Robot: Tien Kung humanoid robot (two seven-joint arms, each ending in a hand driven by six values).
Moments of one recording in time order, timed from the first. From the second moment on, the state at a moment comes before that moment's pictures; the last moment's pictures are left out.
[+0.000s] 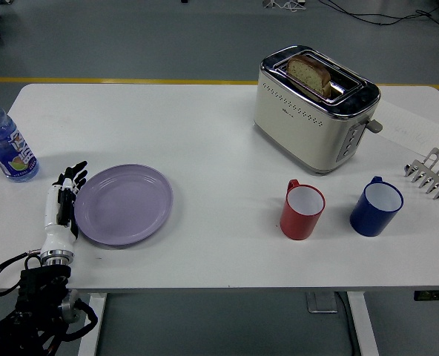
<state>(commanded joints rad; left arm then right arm) -0.28 0.03 -1.20 -0.77 0.89 0.25 -0.65 0.15 -0.01 1.34 0.18 -1.14 -0.13 -0.38</state>
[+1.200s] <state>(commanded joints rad) -0.34 0.04 -0.94 -0.79 0.77 0.28 -0.65 0.15 -0.01 1.32 0.18 -1.12 -0.13 -0.37</state>
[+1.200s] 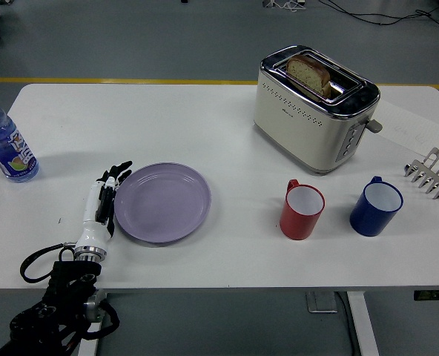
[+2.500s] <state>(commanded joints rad) -0.45 0.04 -0.59 -0.84 0.66 0.29 -0.65 0.14 -0.01 1.32 0.18 -1.11 -0.13 -0.38</state>
